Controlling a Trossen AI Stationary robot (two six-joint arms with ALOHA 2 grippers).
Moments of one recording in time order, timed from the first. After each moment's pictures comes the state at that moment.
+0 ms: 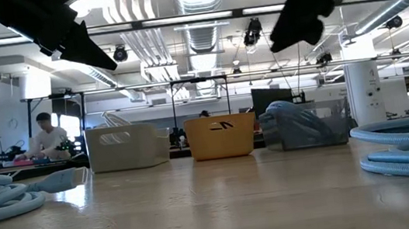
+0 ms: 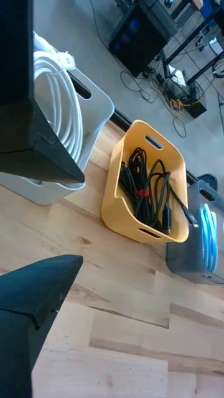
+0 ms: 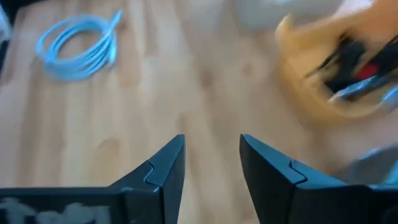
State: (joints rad) left arm -0.37 1.09 0.70 -0.38 -0.88 -0.34; right arm 0.09 1.23 0.84 -0.35 0.13 0.38
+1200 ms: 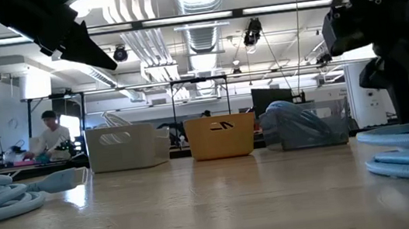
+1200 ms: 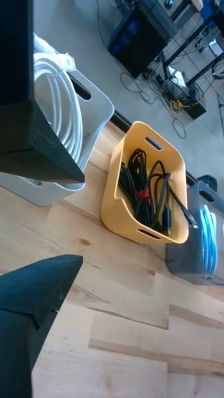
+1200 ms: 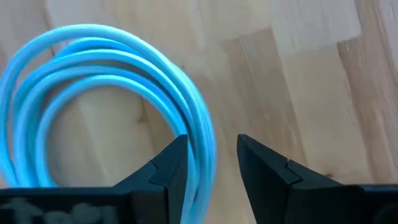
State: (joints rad) left arm -0.37 1.09 0.70 -0.38 -0.88 -0.34; right arm 0.47 1.58 0.82 -0.50 0.03 0.81
